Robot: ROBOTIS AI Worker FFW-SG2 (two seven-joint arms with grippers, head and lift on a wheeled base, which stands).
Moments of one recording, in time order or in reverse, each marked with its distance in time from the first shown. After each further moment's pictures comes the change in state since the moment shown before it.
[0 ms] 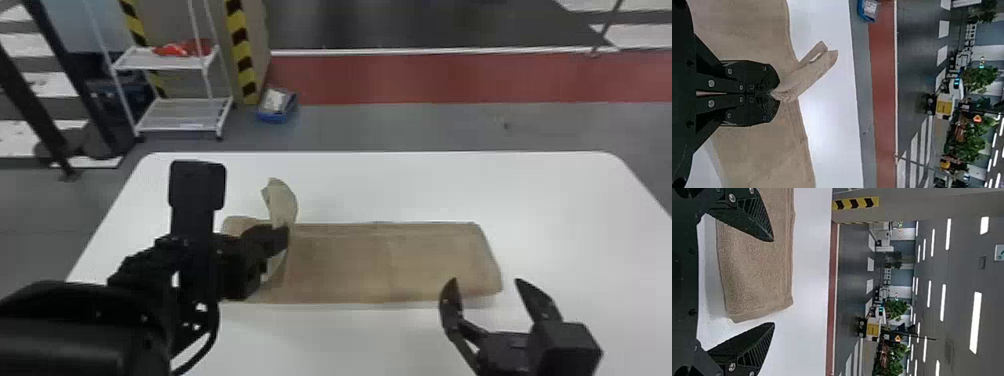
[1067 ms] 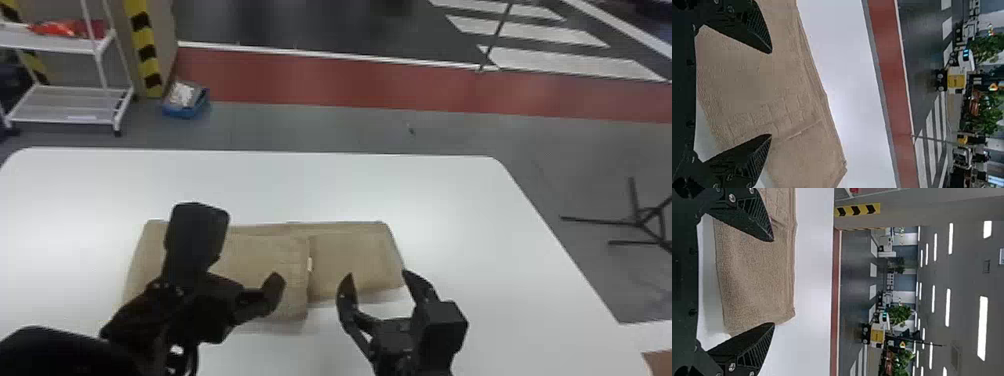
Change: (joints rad) left arm 0.062 0.000 -0.175 0.141 -0.022 -0.195 0.111; right arm -0.044 -0.007 0.035 0.021 -0.017 0.048 0.008
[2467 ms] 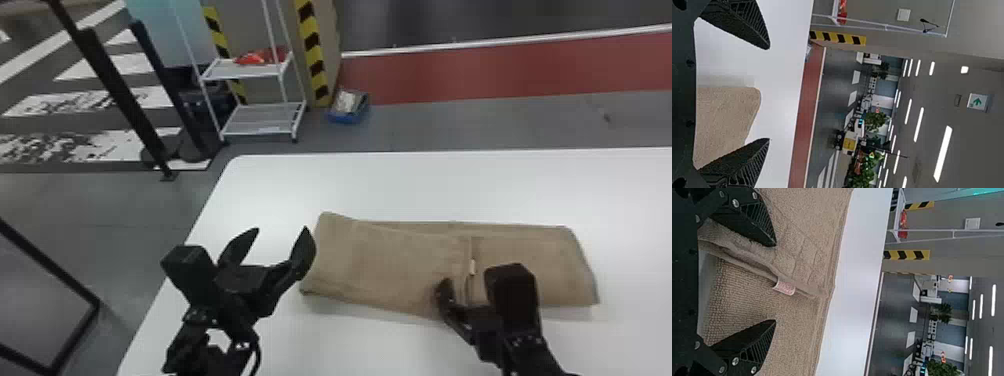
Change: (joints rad) left arm 0.213 0.061 0.460 0.262 0.439 -0.916 0.011; right arm -0.338 0.003 0.174 0.285 0.028 0.276 0.049
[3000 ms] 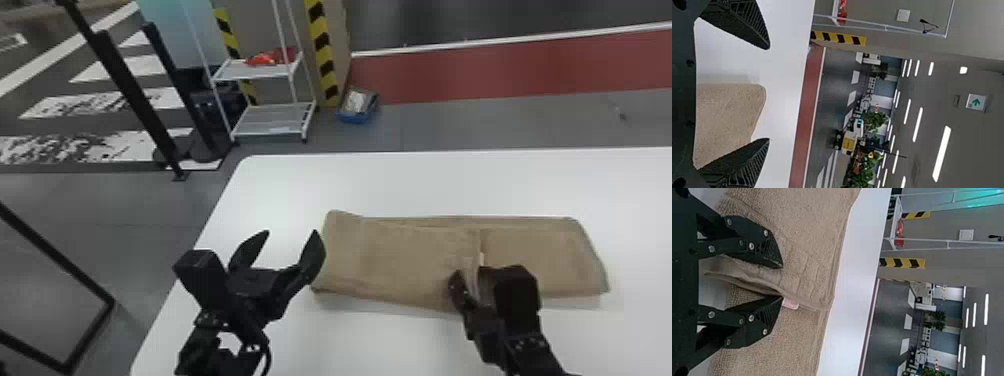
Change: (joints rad) left arm 0.007 0.001 0.000 0.021 0.005 -0.032 -0.006; right arm -0.001 0.000 0.023 0.004 0.017 -0.014 0.001
